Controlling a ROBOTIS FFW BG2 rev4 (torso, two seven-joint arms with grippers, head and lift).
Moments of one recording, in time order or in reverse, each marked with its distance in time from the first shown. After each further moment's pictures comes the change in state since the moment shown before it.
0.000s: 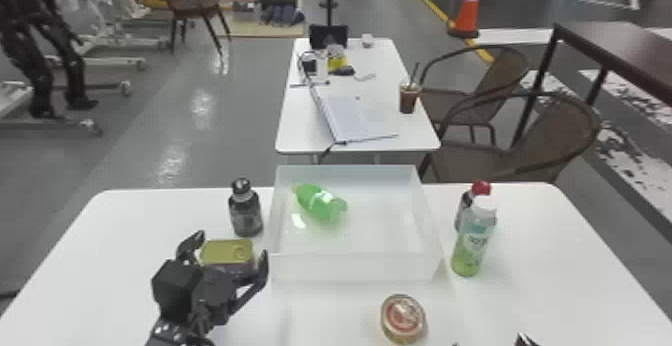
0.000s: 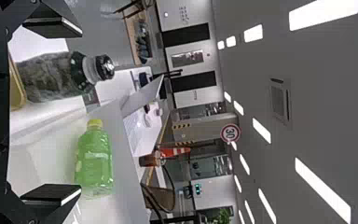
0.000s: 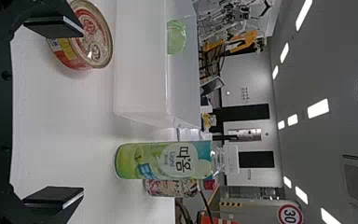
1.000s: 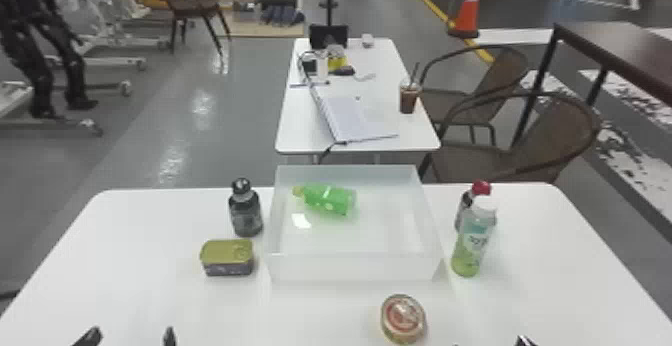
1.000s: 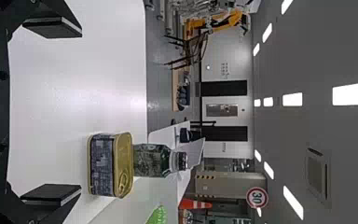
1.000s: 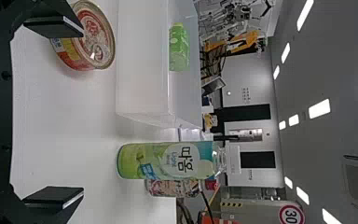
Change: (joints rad) left arm 0.270 0.000 0.195 -0.074 0.220 -0.035 0.009; right arm 0.004 -0.002 0.001 -0.001 0.000 0.000 0.000
